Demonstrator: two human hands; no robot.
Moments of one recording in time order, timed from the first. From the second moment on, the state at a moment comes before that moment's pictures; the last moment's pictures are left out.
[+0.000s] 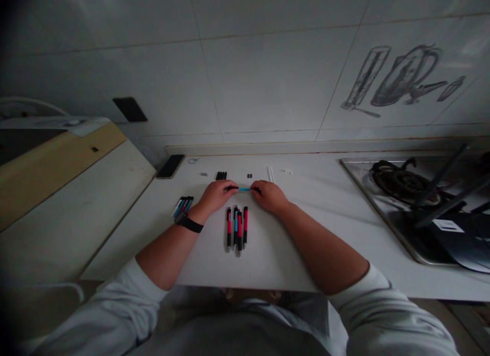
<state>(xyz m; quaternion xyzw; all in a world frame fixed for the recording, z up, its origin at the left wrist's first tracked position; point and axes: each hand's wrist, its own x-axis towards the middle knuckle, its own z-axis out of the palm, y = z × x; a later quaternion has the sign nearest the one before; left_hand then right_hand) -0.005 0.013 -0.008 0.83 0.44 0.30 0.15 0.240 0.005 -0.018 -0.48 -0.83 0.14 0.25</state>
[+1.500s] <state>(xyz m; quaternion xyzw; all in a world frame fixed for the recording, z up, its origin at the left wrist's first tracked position) -0.097 0.013 0.049 0.71 0.53 0.42 0.20 0.241 0.004 -0.017 -0.55 -0.79 0.12 0.22</state>
